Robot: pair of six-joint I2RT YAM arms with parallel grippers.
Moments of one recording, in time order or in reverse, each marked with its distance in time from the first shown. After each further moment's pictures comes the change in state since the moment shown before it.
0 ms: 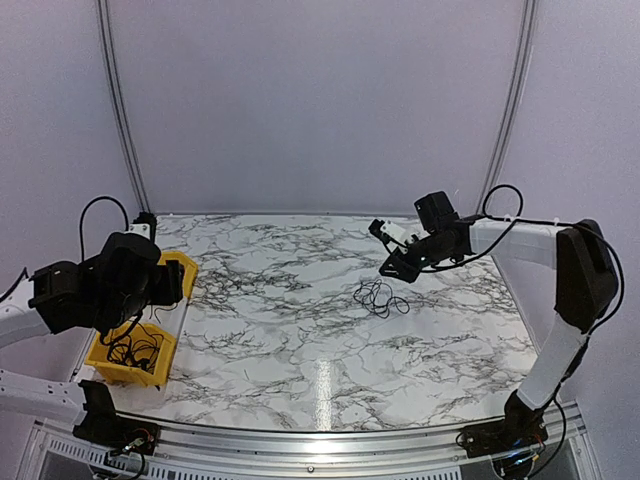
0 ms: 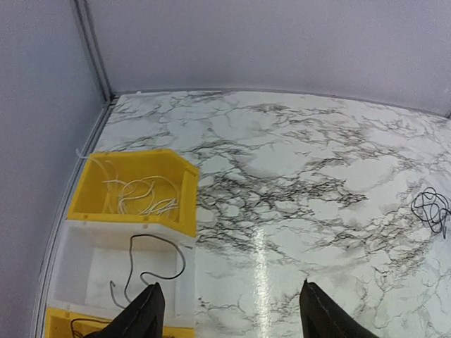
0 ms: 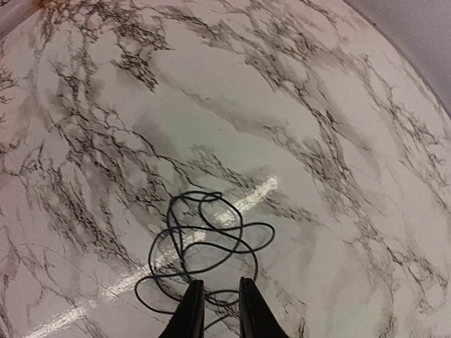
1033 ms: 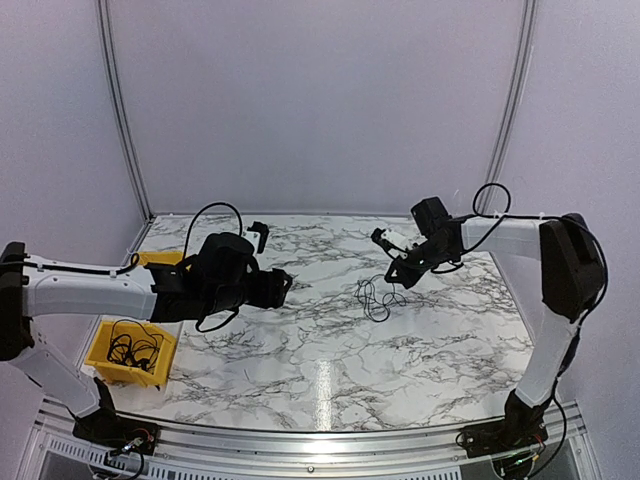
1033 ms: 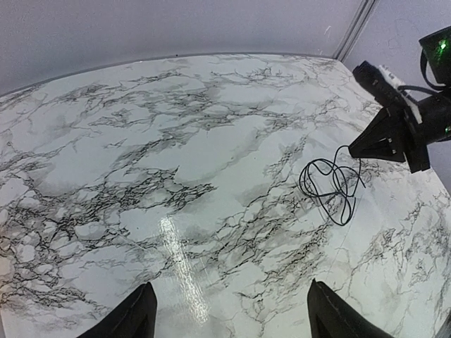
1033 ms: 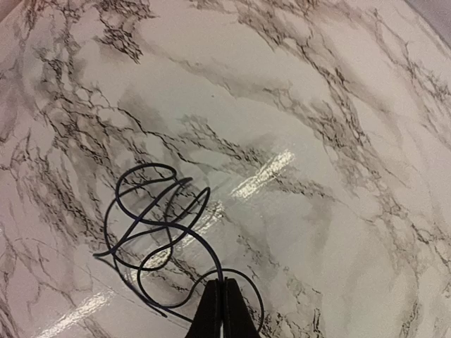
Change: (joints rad) left arm -0.002 0.595 0.063 0.725 0.455 0.159; right arm -0.049 0.119 0.057 -0.087 0.053 0.035
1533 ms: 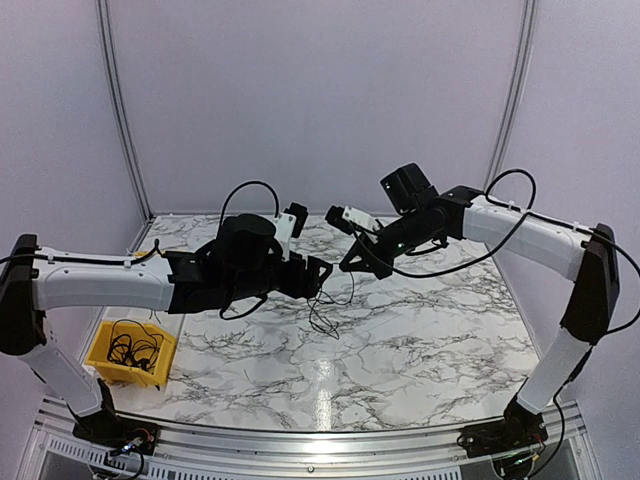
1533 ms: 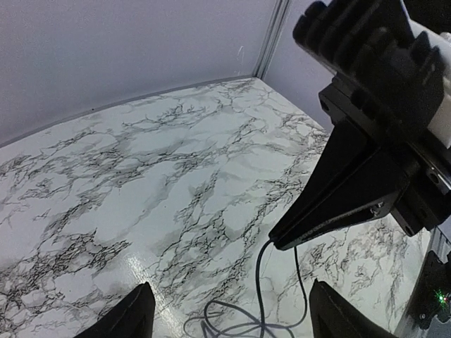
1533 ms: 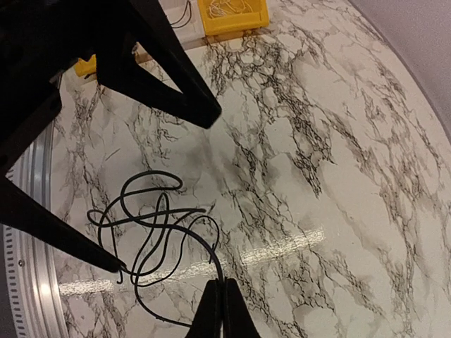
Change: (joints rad) left arm -0.063 0.102 0.185 0.079 0.121 0.112; right arm 0.274 -0.177 0.184 -0.180 -0.154 -0.055
